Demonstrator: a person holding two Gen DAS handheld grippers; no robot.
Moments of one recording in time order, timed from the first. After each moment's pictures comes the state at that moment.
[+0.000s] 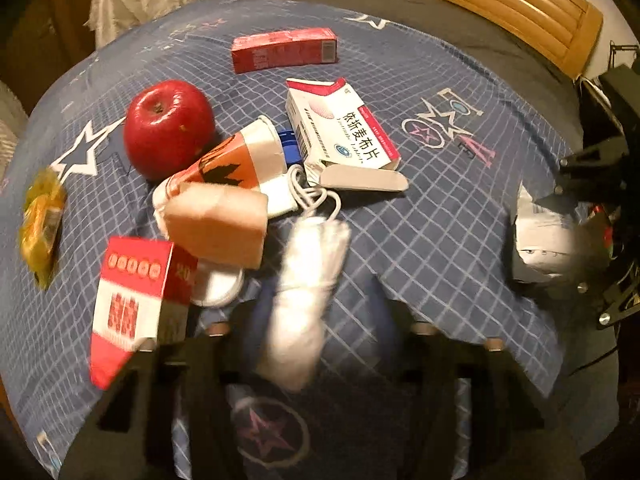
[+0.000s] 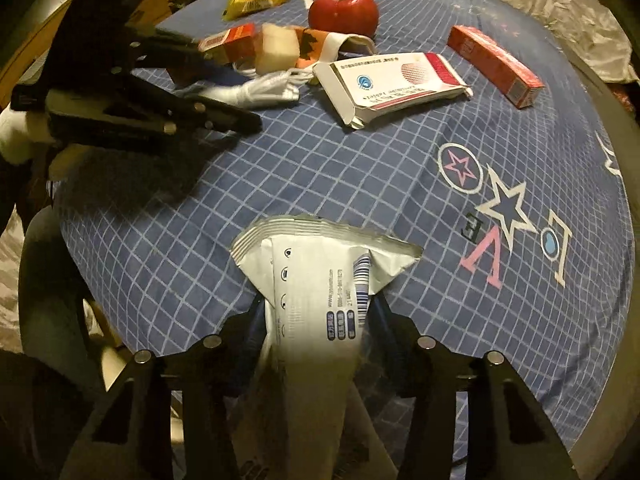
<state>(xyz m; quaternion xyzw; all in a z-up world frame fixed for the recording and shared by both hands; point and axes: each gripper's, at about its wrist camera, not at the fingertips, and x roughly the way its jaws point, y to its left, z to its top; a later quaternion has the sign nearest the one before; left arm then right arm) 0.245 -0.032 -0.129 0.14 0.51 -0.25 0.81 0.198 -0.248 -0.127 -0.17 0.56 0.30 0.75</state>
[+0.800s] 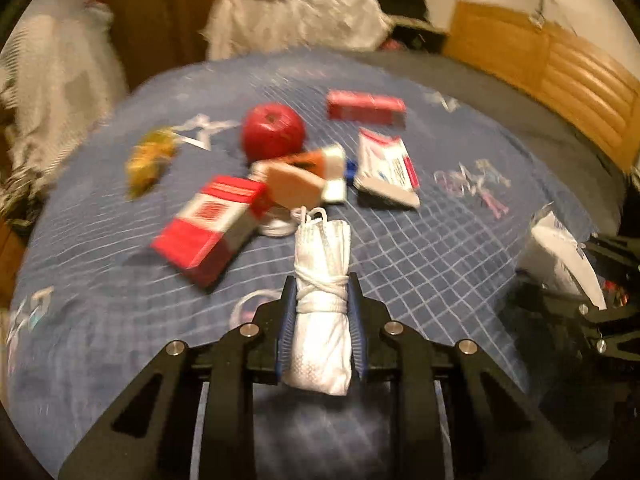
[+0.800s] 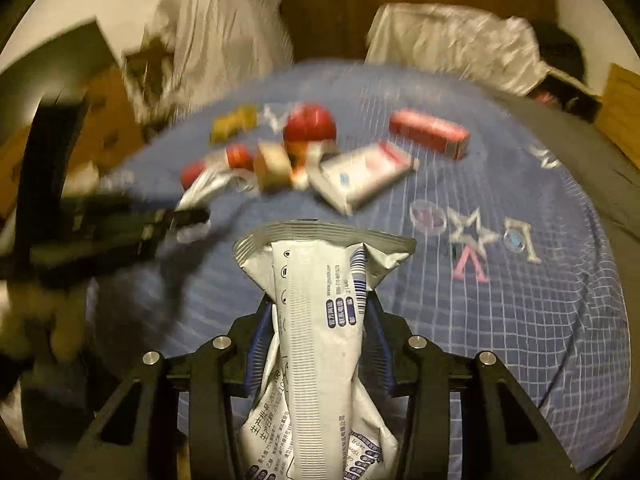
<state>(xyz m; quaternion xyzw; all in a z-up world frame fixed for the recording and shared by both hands) 0.153 -0.004 -0.099 0.03 0.39 -0.08 0.91 0.091 -0.268 -0.088 -0.02 0.37 0.23 0.90</state>
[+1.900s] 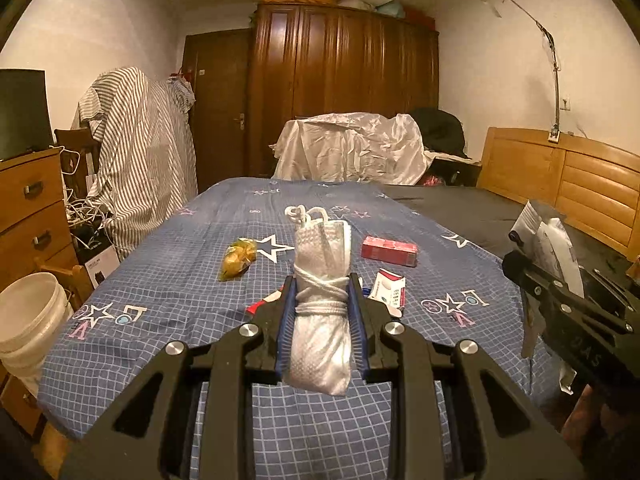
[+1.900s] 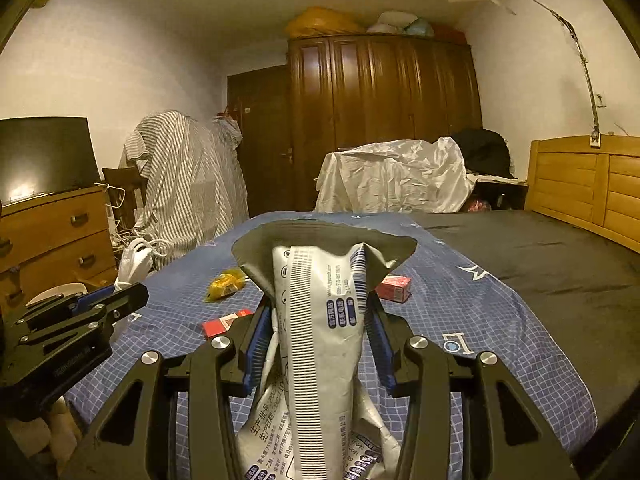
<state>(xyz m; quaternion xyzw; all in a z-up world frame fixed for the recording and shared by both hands) 0.031 0.009 -0.014 -0.02 0.18 0.01 0.98 -0.011 -0.271 0.023 0.02 0.14 0.13 0.98</state>
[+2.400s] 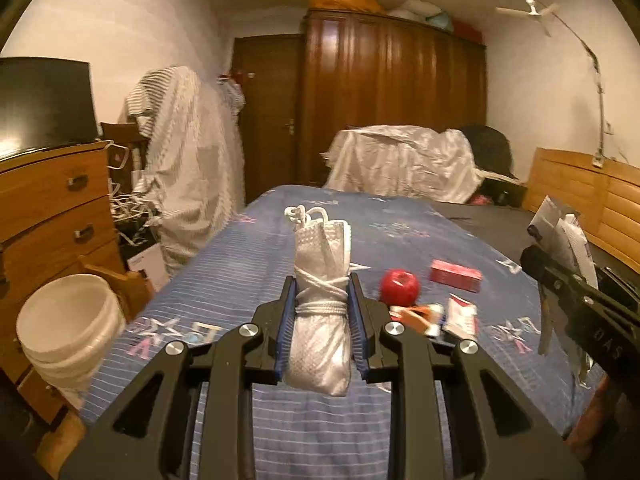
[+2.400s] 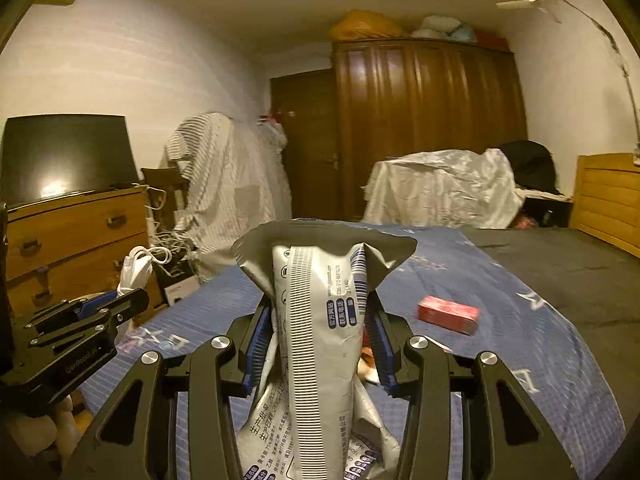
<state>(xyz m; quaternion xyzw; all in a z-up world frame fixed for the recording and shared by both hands) 0.031 0.098 0.012 -0.04 0.16 0.10 0.98 0.037 -0.192 0.052 0.01 0.13 0.22 0.97</state>
